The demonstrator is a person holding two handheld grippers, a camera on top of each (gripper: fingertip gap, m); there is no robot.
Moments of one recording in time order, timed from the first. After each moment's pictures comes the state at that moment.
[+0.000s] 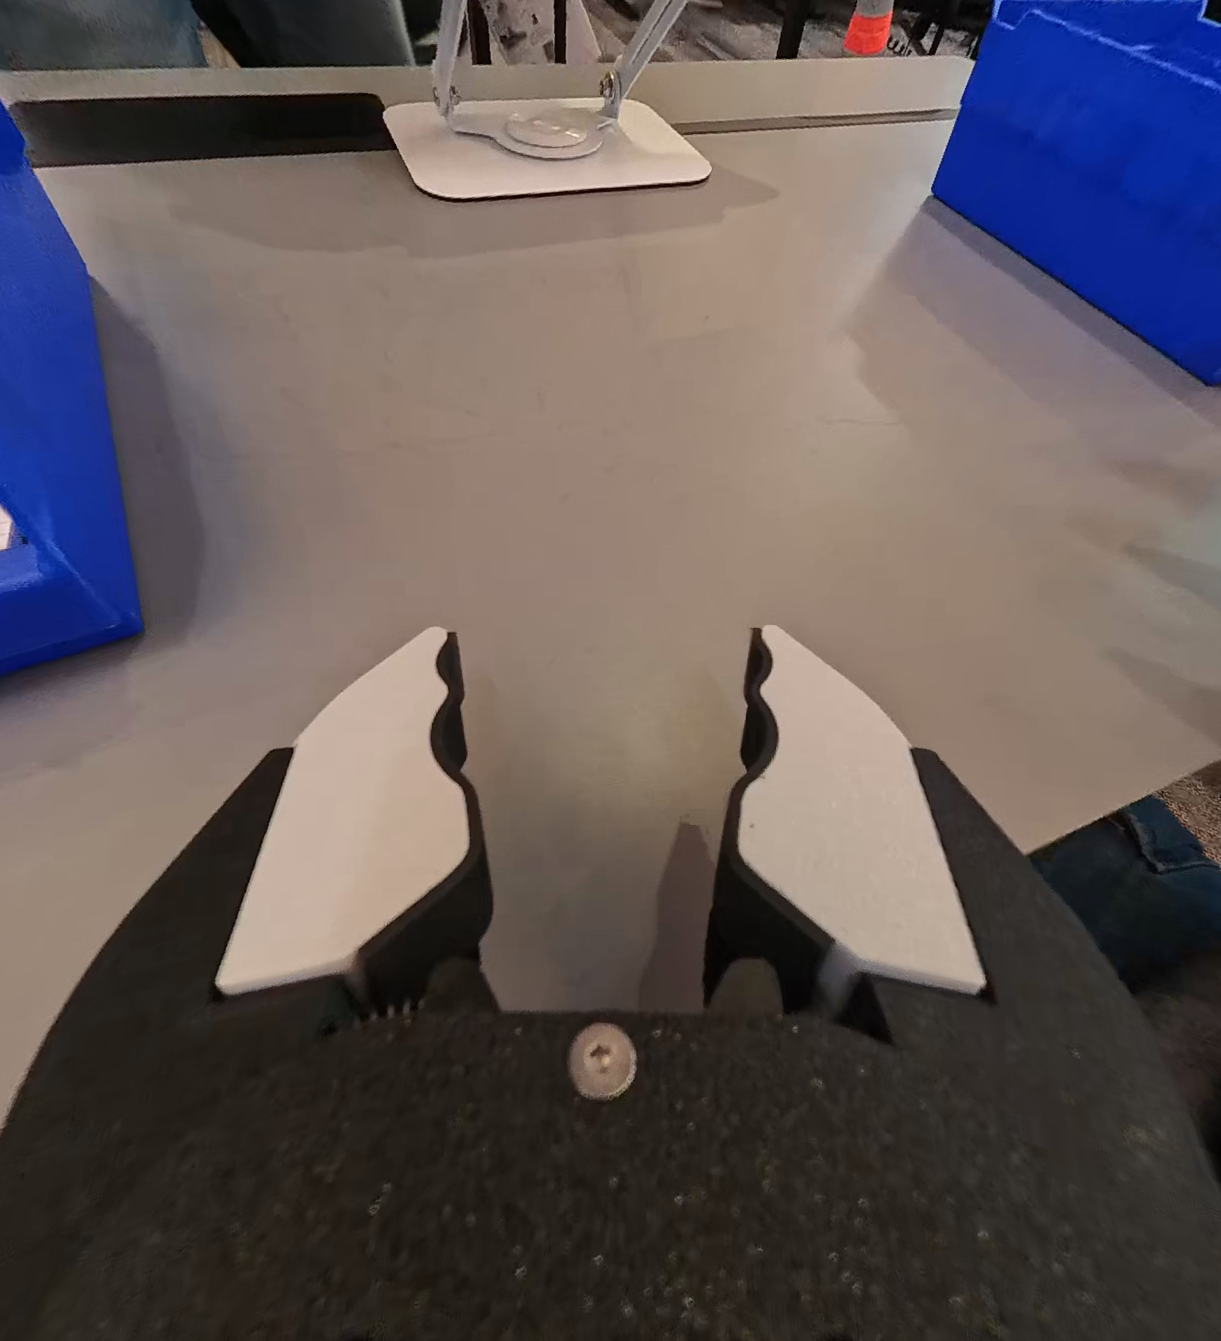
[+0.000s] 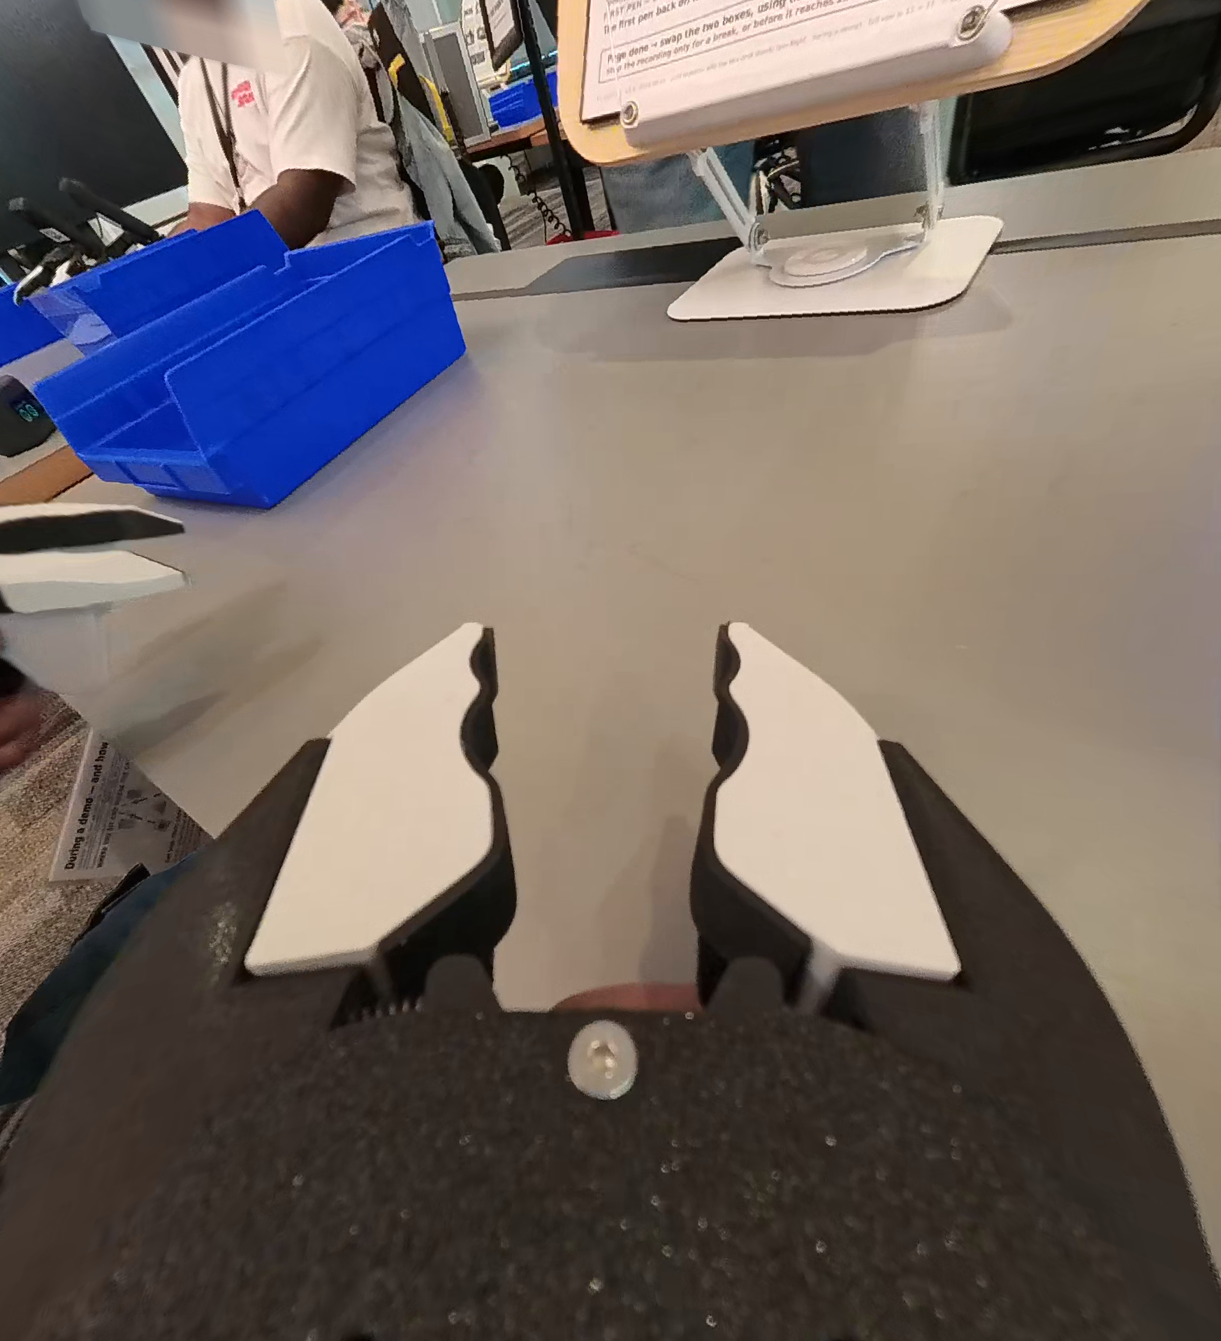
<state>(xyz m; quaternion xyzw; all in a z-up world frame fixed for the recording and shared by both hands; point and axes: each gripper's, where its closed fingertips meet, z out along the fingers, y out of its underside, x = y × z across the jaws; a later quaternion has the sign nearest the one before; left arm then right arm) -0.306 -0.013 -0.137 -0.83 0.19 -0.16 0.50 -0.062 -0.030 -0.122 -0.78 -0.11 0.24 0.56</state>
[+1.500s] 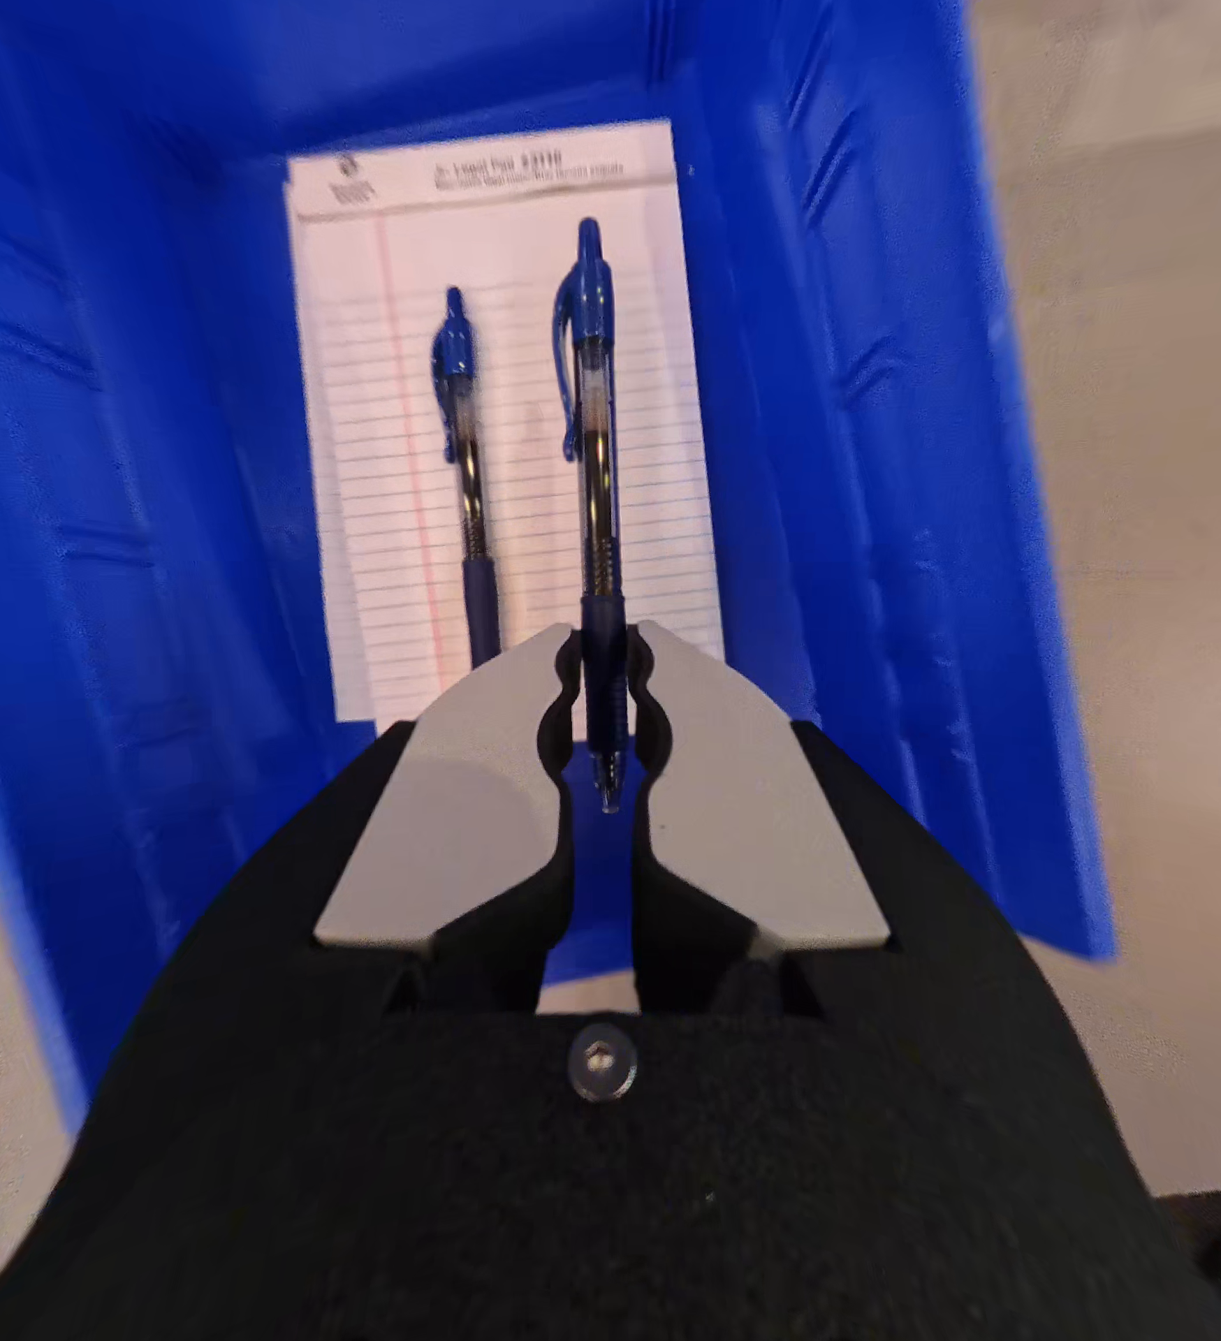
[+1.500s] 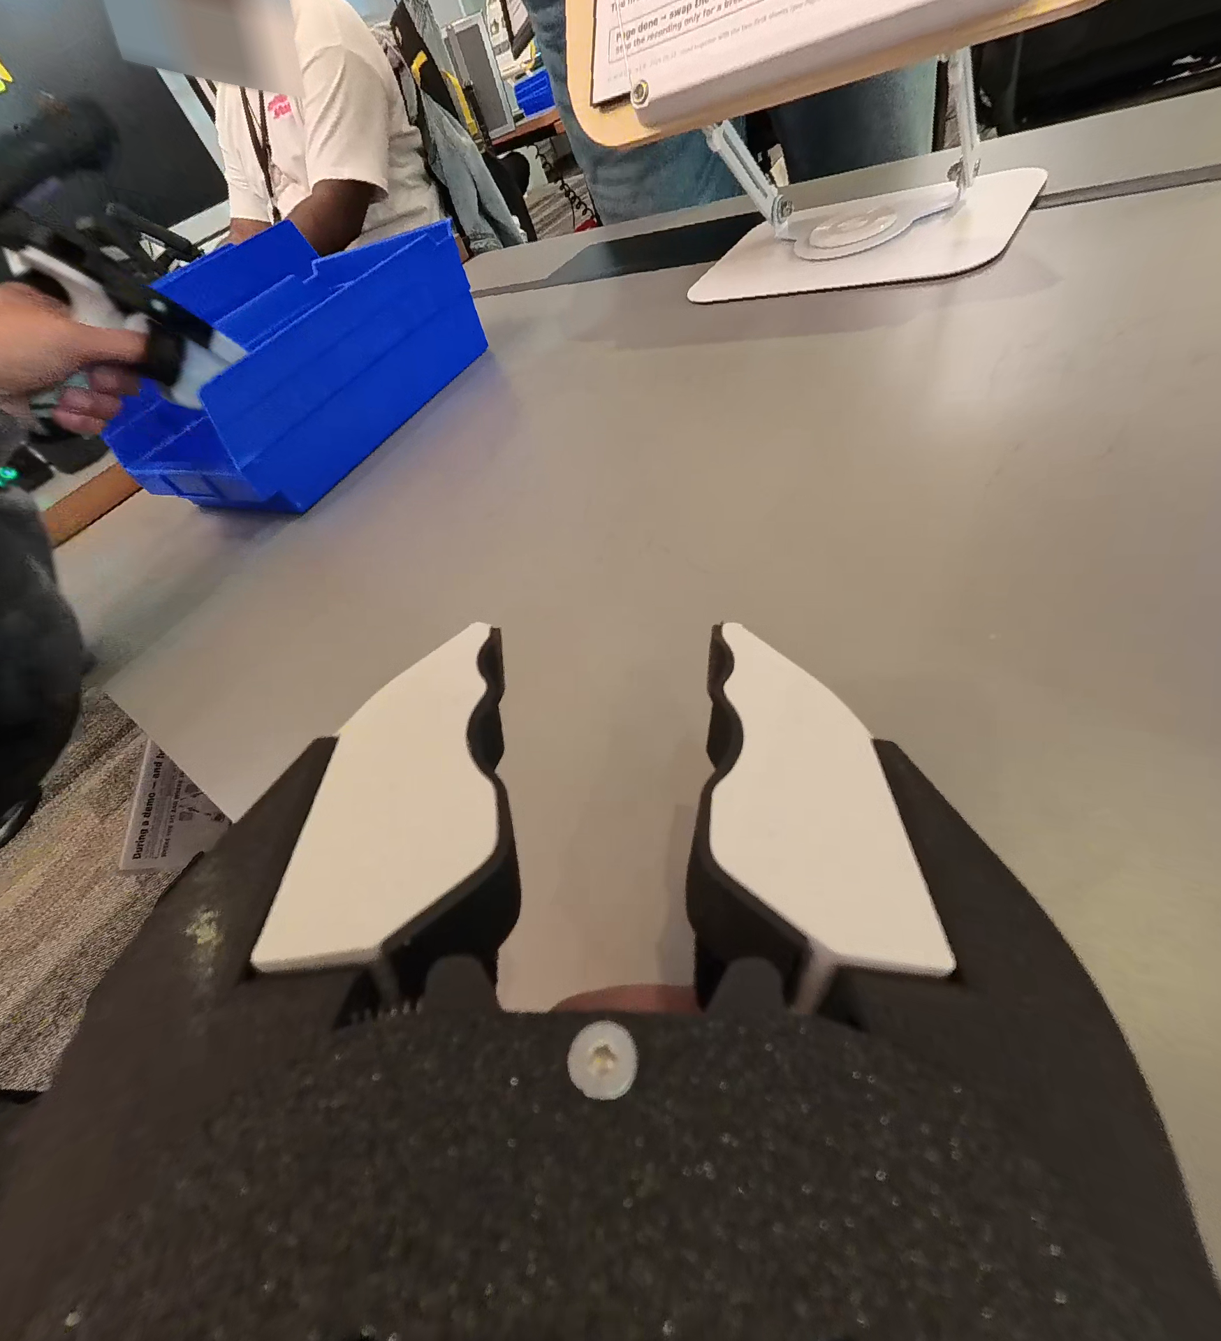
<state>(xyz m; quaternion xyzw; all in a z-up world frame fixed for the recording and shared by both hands) -0.503 0.171 -0.133 -0.96 0.11 -0.03 0.25 -0.062 -0.027 -0.123 -0.79 -0.10 0.27 0.55</state>
